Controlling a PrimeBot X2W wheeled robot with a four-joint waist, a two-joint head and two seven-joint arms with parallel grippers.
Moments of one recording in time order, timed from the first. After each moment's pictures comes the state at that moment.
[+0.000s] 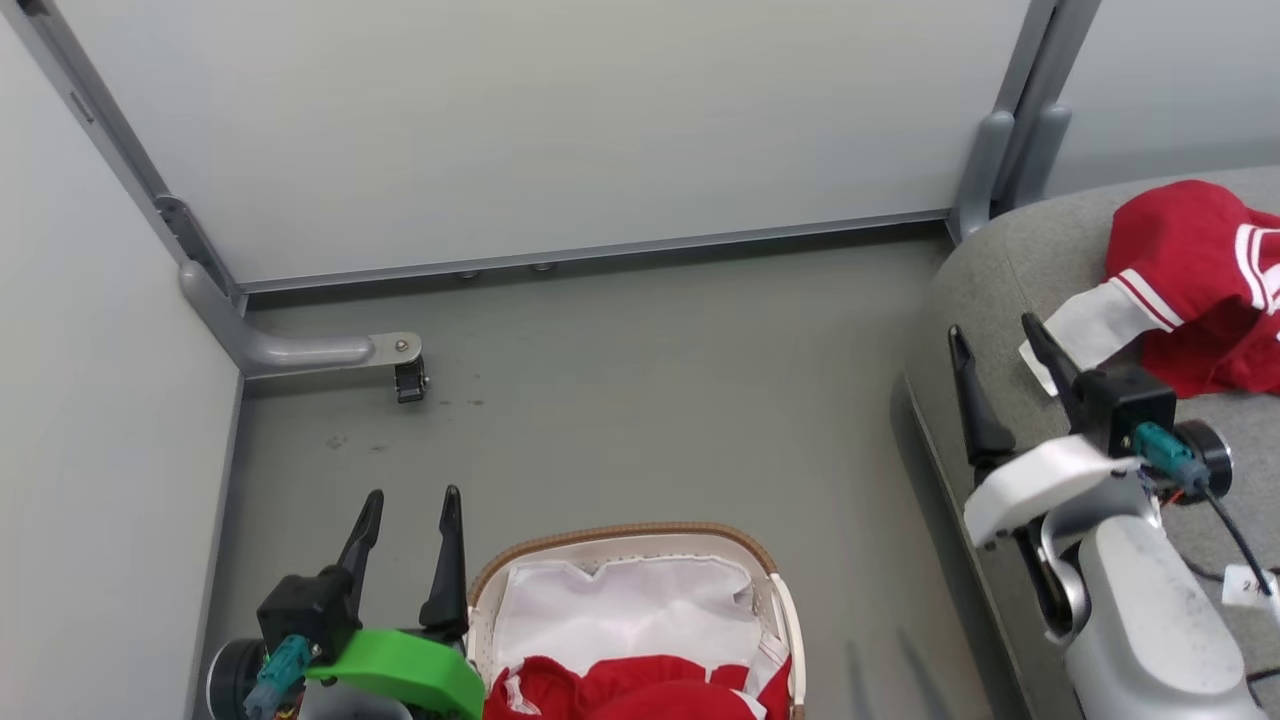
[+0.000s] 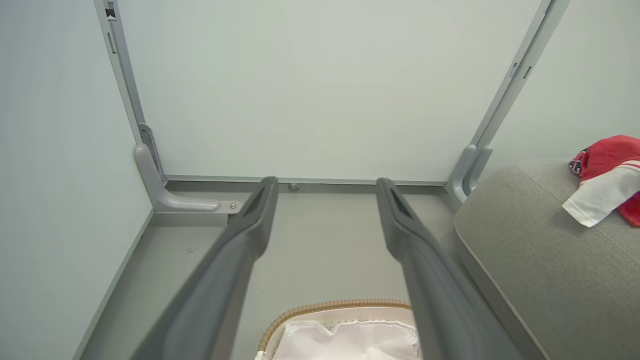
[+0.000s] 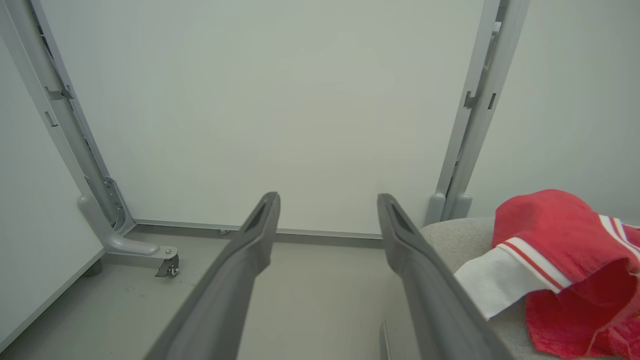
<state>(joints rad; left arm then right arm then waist) -0.07 0.15 -0.33 0.26 -0.43 0.04 -0.26 -0.39 -0.11 0.02 0.47 0.13 0.13 -0.26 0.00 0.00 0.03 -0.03</state>
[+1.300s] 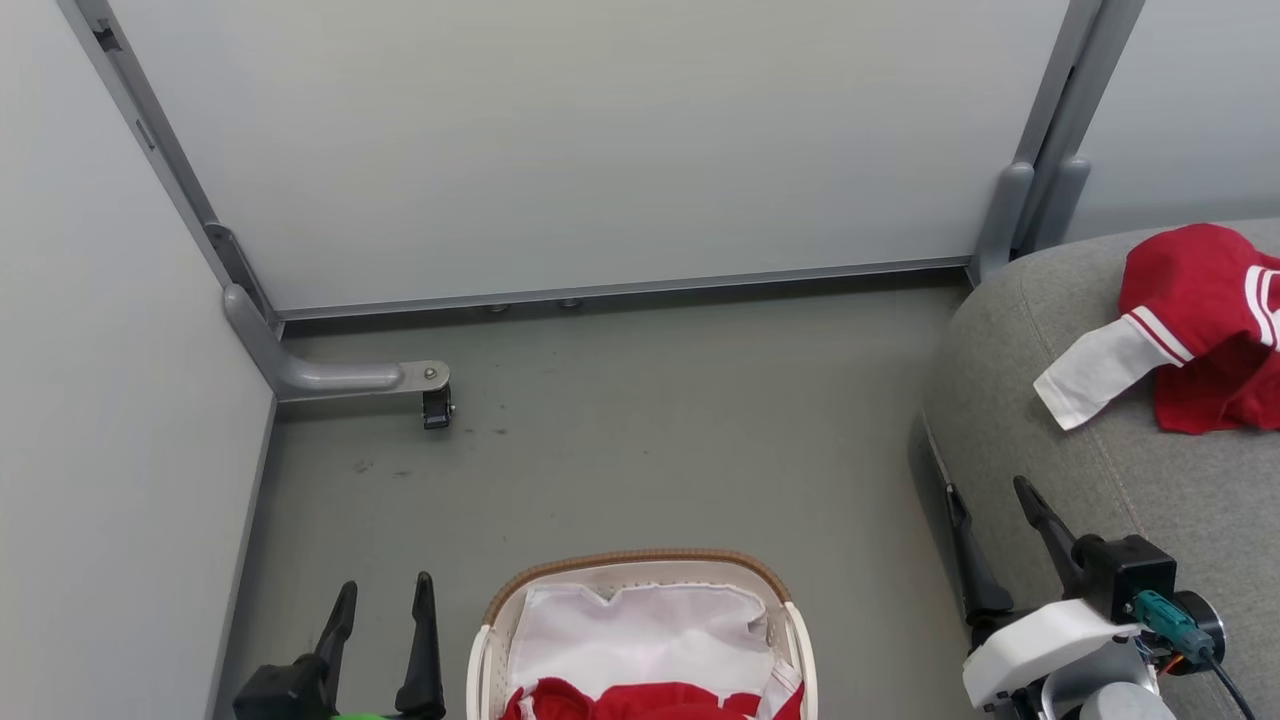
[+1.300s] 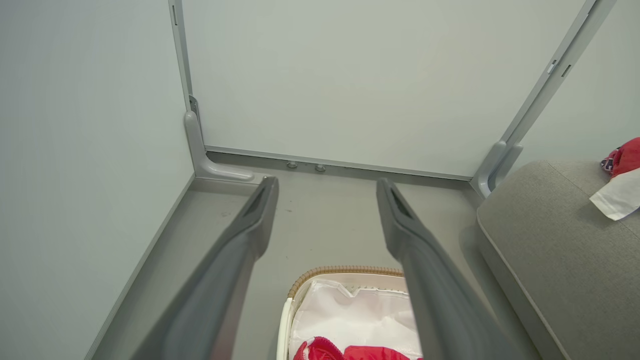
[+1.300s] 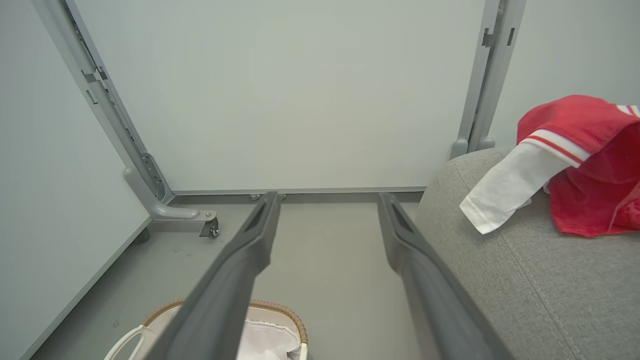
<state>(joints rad) 0.09 0.08 -0.17 0.25 -0.34 -0.04 -0.26 -0.06 -0.05 0.01 0.30 0.17 0.13 -0.26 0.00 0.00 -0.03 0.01</state>
